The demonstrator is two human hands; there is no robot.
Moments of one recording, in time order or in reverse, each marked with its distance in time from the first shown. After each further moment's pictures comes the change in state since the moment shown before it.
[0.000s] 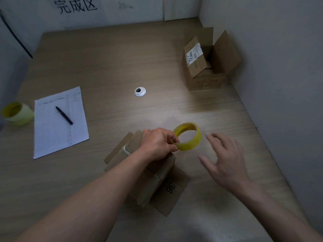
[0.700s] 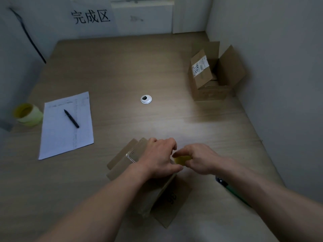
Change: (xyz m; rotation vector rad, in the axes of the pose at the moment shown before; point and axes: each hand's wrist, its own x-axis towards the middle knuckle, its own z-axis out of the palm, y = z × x) left_hand -0.014 -0.018 0.008 0.261 0.067 0.261; right_hand 0.084 -0.046 0.017 0.114 -0.802 -0.090
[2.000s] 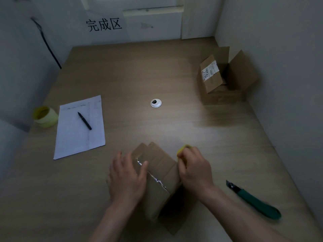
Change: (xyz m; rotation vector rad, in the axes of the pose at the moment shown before) left_hand -0.107 -0.028 0.001 -0.152 0.395 -0.817; right_hand -0.005 -0.064 0.059 0.248 0.735 0.118
